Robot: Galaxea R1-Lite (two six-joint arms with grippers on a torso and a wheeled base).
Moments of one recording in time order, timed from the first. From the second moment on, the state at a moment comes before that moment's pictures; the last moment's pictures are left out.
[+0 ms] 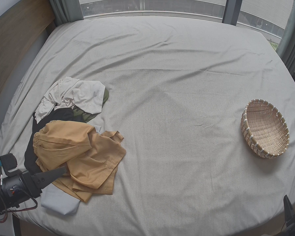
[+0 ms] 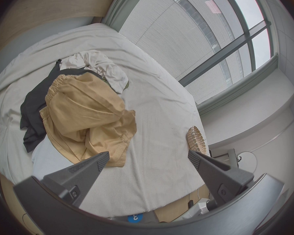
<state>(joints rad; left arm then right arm) -0.17 1.07 -0.21 -0.50 -0.35 -0.55 -0.01 0.02 -0.02 0.00 0.02 -0.01</state>
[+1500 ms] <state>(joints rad) -0.22 1.93 -0.02 -1.27 -0.33 -0.53 -0.01 0.02 -0.02 0.00 0.02 -0.01</state>
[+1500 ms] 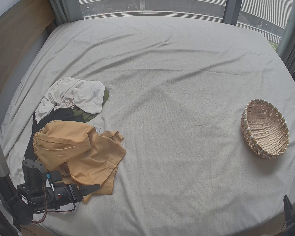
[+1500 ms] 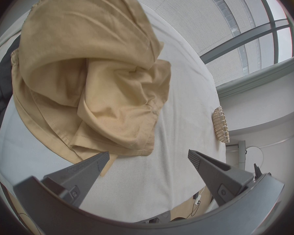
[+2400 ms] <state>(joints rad) -0.22 2.20 -0.02 -1.55 -0.26 -0.54 -0.01 0.02 -0.02 0.00 0.02 -0.01</state>
